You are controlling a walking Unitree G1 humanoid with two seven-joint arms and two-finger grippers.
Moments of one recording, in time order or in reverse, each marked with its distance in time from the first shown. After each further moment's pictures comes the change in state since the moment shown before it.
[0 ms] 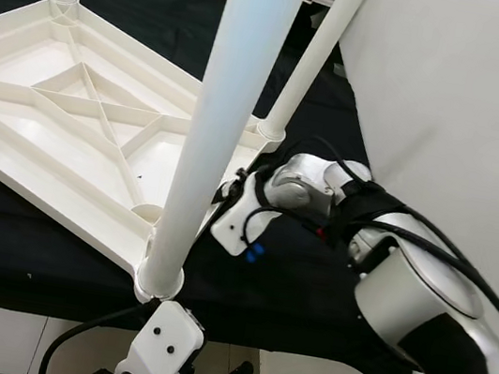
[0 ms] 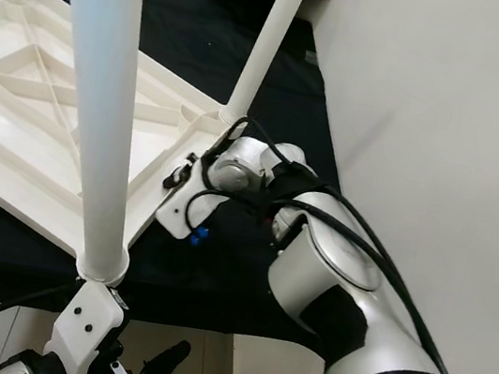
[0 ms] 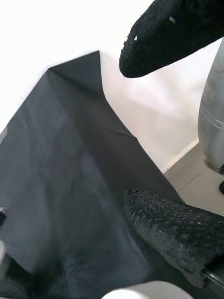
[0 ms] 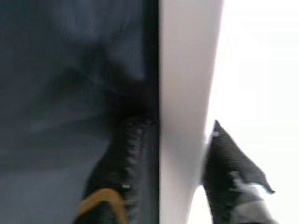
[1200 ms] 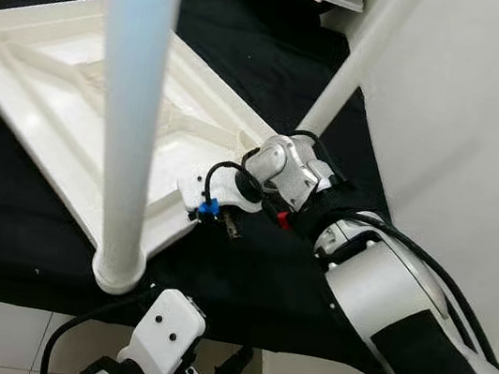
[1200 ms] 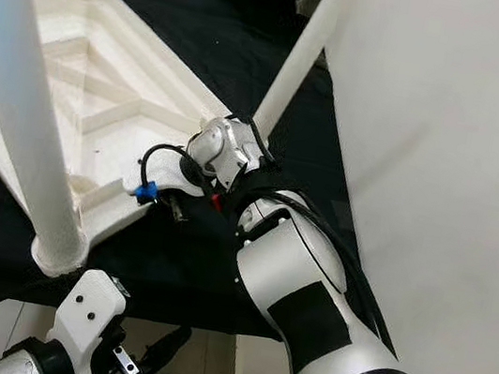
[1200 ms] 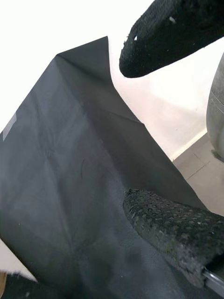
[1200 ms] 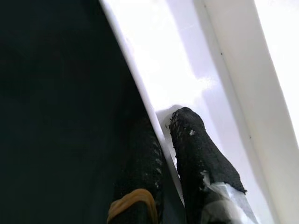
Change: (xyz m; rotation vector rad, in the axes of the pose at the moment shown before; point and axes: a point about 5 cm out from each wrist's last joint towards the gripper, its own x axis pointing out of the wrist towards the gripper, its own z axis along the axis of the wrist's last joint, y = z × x) left arm 0.005 0.004 0.006 0.025 -0.028 0.026; right arm -0.002 -0.025 0.000 0.805 -0.160 0.125
